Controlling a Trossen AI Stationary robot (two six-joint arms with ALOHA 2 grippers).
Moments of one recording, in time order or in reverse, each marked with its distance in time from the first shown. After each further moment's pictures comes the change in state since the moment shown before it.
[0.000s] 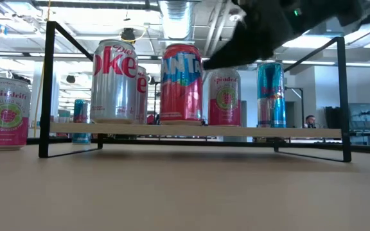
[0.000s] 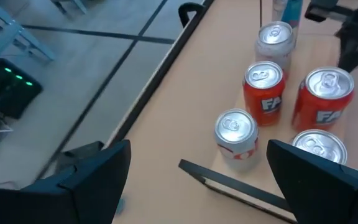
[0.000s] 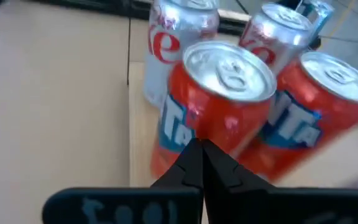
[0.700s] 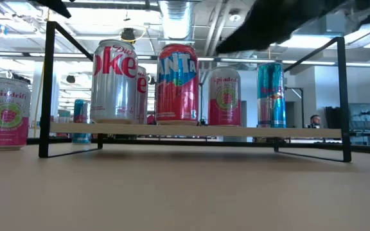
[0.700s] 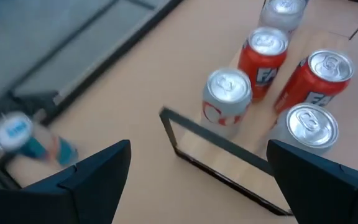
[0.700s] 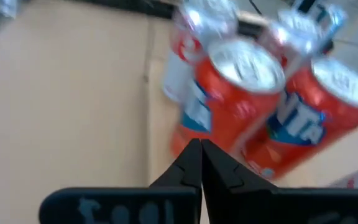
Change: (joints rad) left arm 0.023 -0.184 -0.259 0.062 0.139 -0.281; right arm 0.073 -0.090 0.006 -0.067 -0.006 -0.011
